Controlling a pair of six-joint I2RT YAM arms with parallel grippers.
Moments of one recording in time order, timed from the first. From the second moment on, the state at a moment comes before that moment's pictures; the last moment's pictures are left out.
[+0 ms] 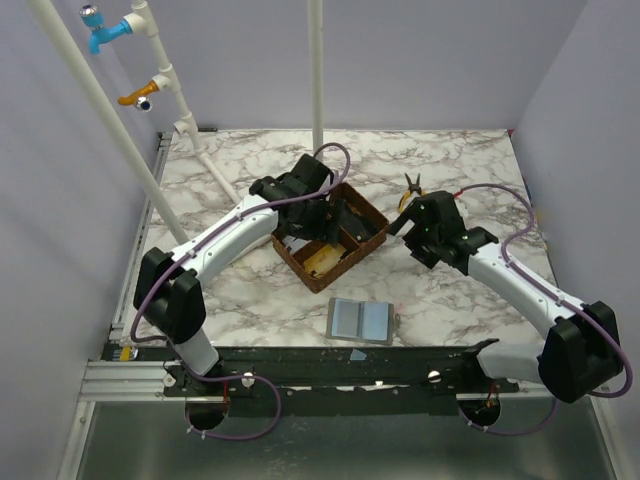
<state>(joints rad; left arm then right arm) -0.66 1.68 1.48 -0.85 0.12 -0.37 0.44 1.24 0.85 -0.44 0.17 1.07</state>
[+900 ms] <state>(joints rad) -0.66 1.11 0.90 -0.61 0.25 -0.61 0.86 1.19 0.80 -0.50 0.32 1.09</state>
